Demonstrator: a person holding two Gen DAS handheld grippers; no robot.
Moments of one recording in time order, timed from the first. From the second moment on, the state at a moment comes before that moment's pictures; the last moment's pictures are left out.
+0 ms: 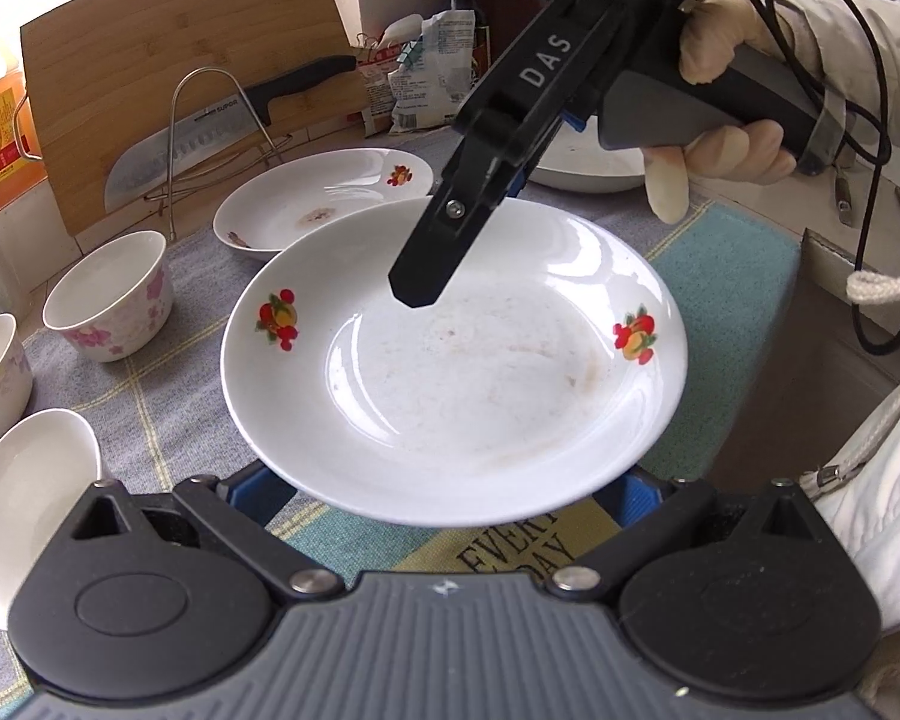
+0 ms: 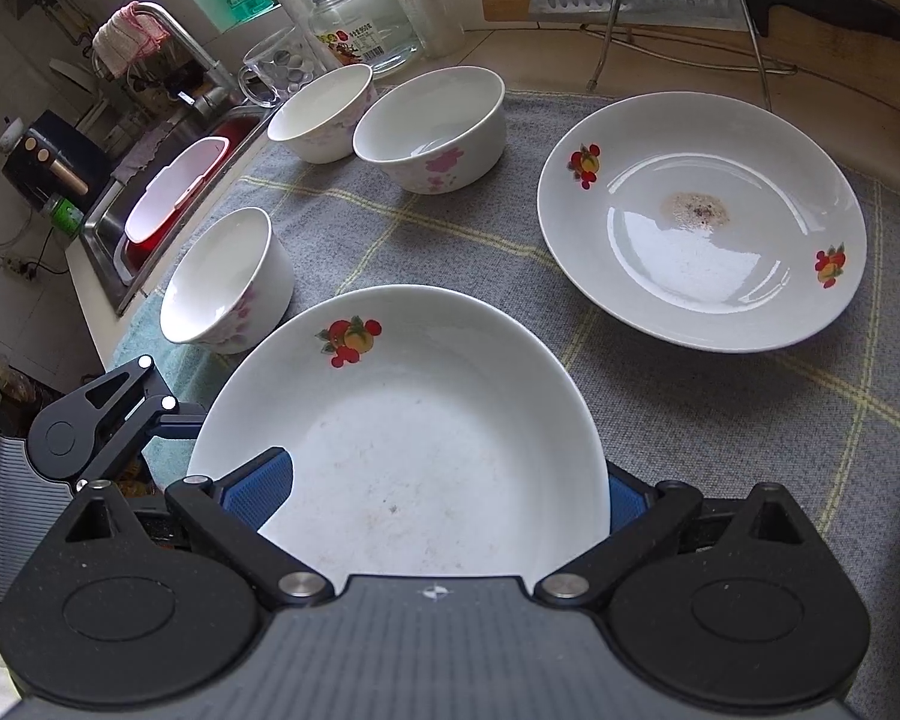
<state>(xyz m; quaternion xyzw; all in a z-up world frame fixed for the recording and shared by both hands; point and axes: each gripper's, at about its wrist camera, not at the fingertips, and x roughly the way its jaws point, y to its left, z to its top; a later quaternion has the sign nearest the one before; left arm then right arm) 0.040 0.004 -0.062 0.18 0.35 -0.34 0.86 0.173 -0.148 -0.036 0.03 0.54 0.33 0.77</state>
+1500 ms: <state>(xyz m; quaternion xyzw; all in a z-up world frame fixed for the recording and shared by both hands) 0.100 -0.142 -0.052 0.22 0.31 -0.42 0.83 0.164 -0.330 -0.020 0.08 0.49 0.24 0.83</state>
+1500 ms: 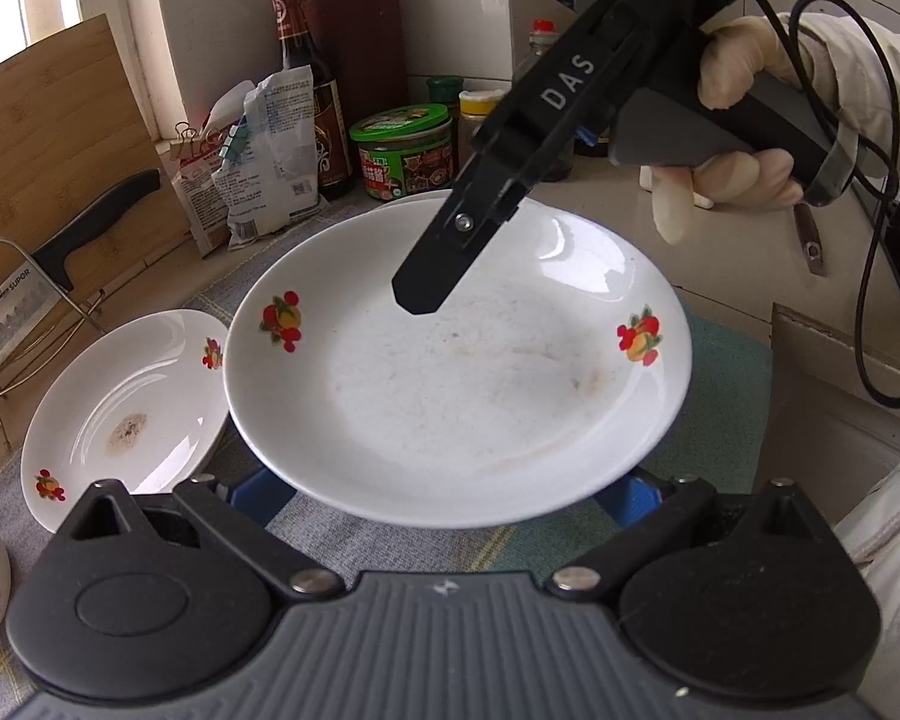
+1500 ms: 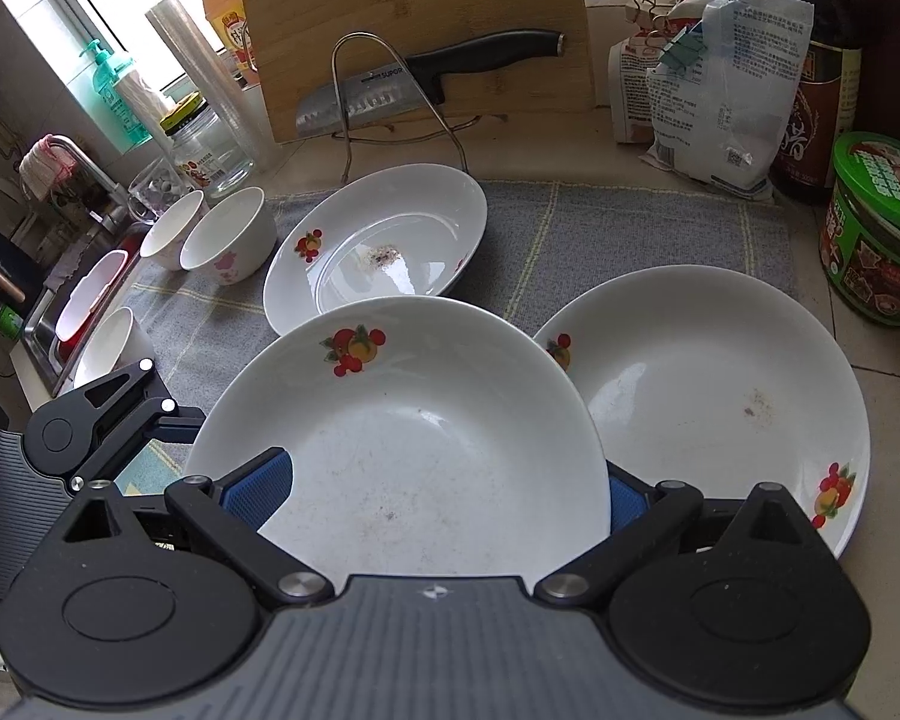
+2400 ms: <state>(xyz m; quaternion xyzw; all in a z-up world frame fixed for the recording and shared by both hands) 0.141 -0.197 -0.063 0.23 0.32 -0.44 0.80 0.189 -0.394 -0.040 0.10 0.49 0.19 0.84</state>
